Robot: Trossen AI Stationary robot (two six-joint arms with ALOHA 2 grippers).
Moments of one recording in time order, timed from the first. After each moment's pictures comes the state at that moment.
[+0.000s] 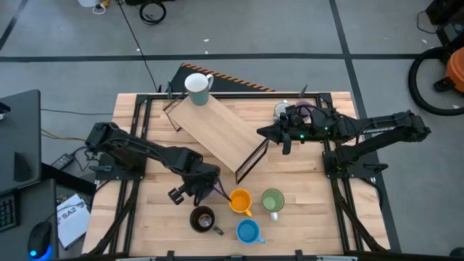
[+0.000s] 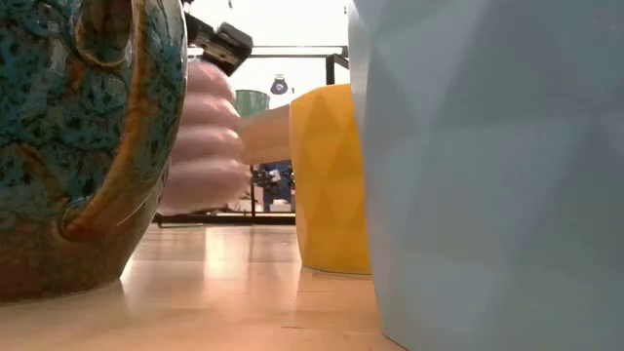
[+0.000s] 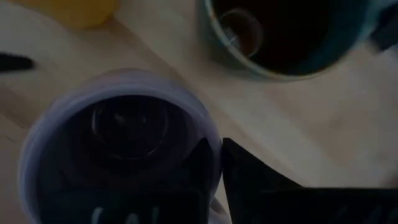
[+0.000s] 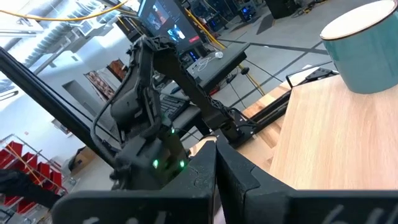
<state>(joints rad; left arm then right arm) -0.27 1.66 1.34 -1.04 0.25 0.53 0.06 1.03 0.90 0.09 0.12 0.63</state>
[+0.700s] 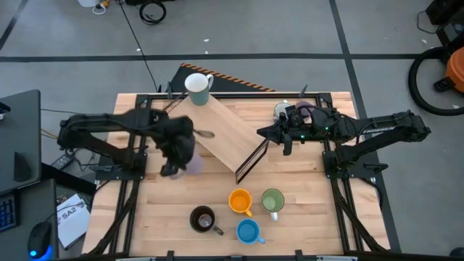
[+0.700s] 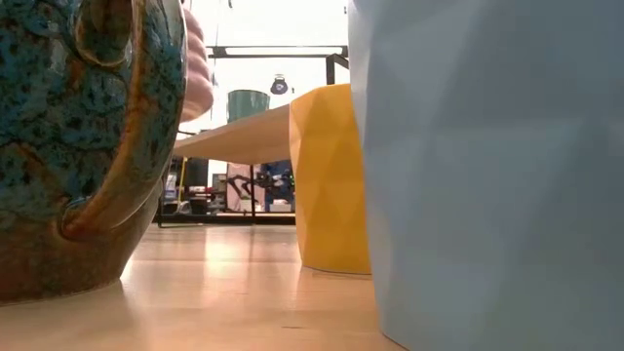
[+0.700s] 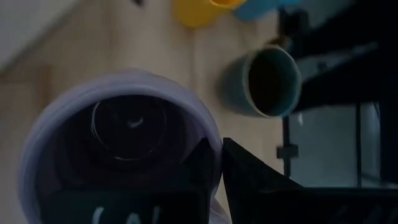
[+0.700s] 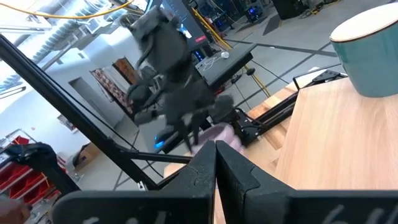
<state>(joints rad) 0.04 1.30 1.34 -1.19 0.39 -0.09 0.06 1.03 0.90 0.10 0.10 0.61</state>
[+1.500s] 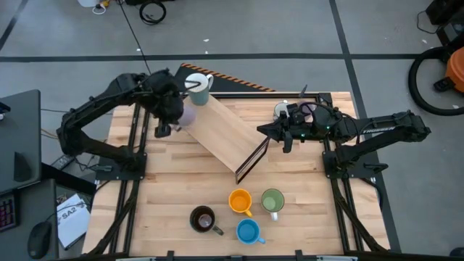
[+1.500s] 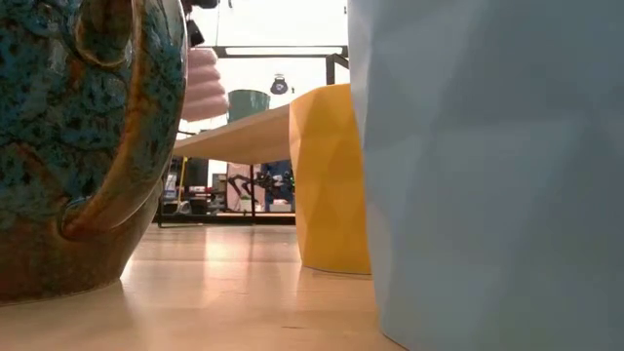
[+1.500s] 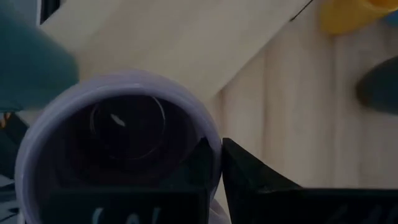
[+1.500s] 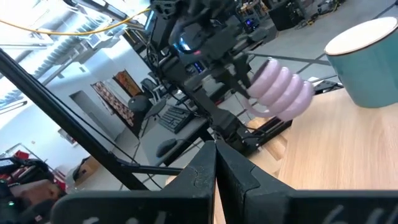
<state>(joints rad) 0.51 1.30 1.53 -1.39 0.17 0.44 0.05 1.03 0.90 0.14 0.14 0.63</state>
